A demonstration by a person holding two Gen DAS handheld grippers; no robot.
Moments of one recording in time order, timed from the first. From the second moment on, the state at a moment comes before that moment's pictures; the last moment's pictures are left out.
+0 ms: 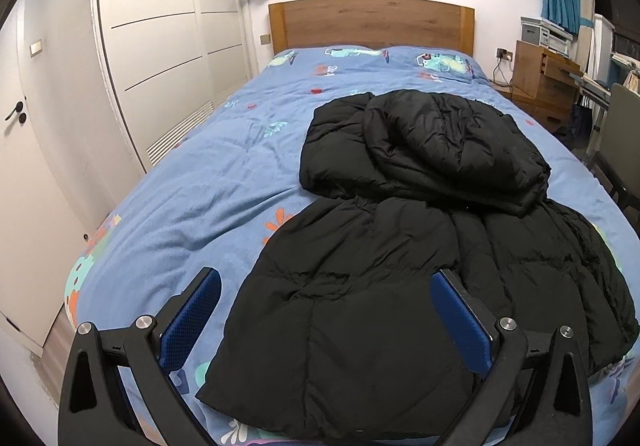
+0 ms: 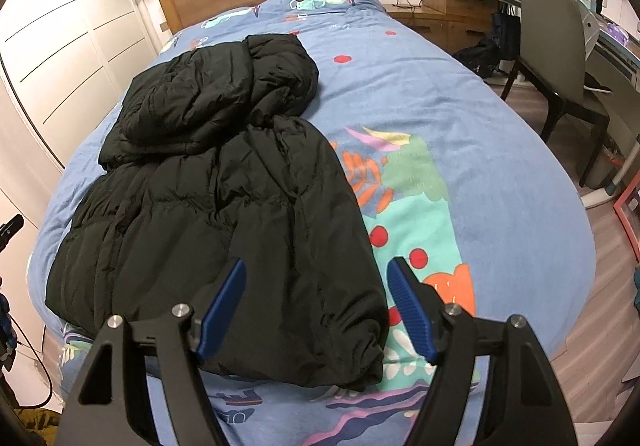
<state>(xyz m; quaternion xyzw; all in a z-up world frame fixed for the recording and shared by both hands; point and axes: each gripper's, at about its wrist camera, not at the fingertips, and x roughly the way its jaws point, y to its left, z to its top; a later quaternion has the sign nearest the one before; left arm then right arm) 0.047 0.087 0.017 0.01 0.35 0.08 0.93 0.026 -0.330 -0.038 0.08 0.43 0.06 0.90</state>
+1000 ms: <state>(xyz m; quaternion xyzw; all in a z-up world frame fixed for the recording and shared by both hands) 0.047 0.265 -0.120 -0.29 0.48 -0.01 0.83 0.056 -0.354 -0.131 0.13 0.53 0.07 0.83</state>
